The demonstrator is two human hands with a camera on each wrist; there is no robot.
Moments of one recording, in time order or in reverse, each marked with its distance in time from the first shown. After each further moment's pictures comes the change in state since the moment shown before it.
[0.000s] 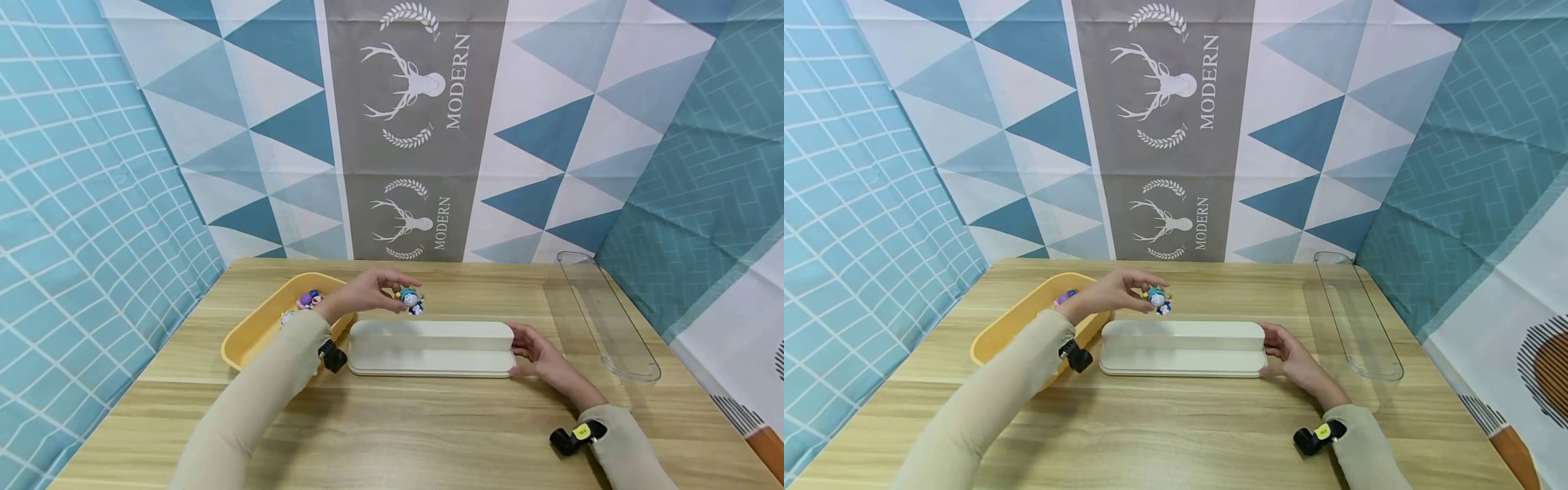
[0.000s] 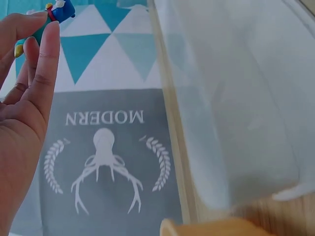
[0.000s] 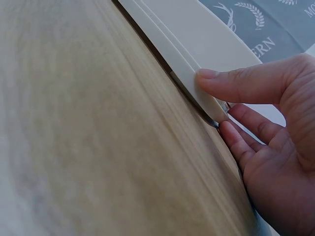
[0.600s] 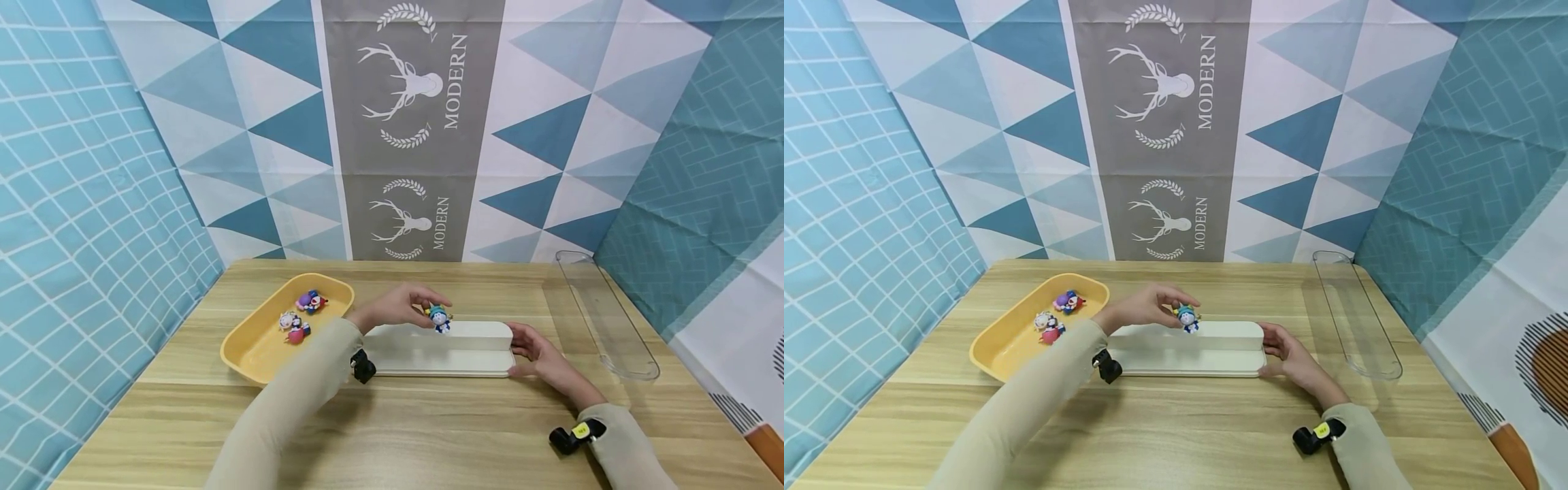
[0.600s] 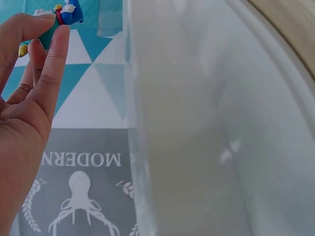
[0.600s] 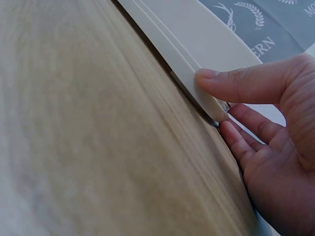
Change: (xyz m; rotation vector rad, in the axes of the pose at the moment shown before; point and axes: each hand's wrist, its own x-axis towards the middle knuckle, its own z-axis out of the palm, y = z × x) left_hand 0.033 -0.008 0.046 -0.038 -0.128 0.002; right_hand -0.001 -0.001 0.000 -0.006 0.016 0.031
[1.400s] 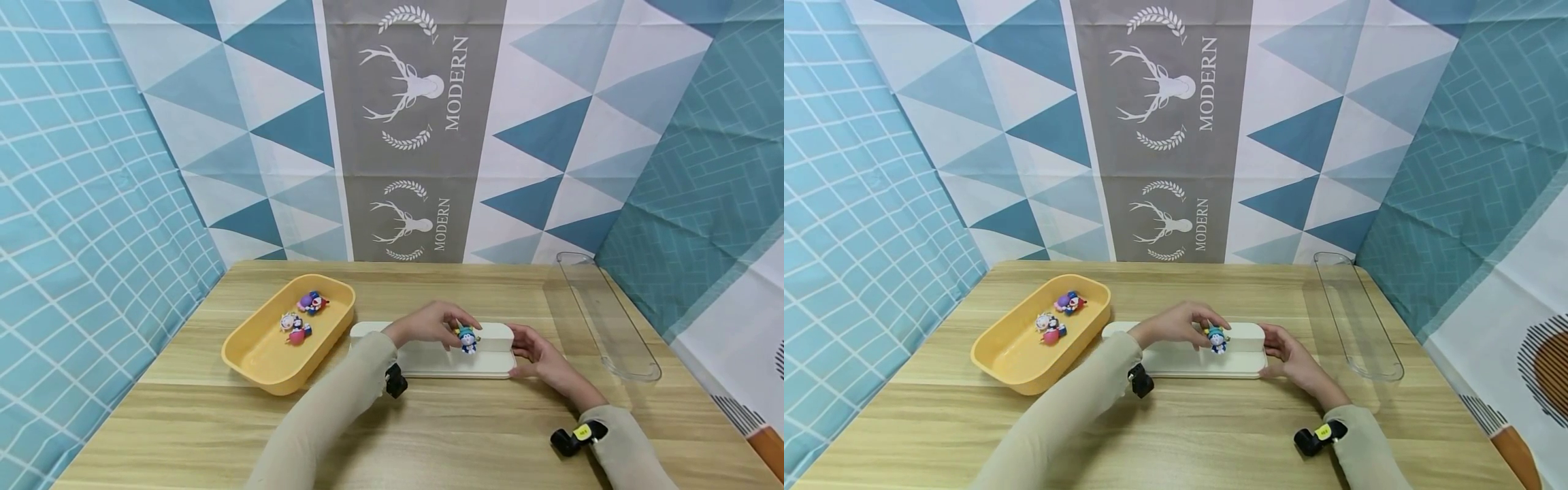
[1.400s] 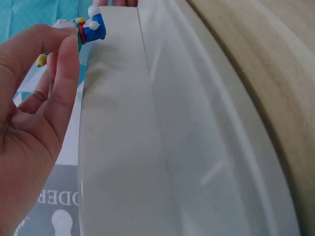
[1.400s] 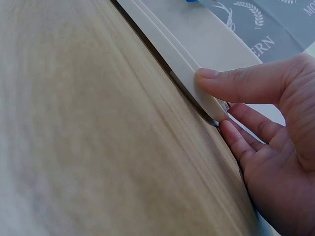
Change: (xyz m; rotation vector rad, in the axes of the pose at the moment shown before) left_hand 0.033 -0.010 0.051 -0.060 -0.058 -0.092; right_hand -0.001 -0.006 0.002 0.004 0.006 0.038
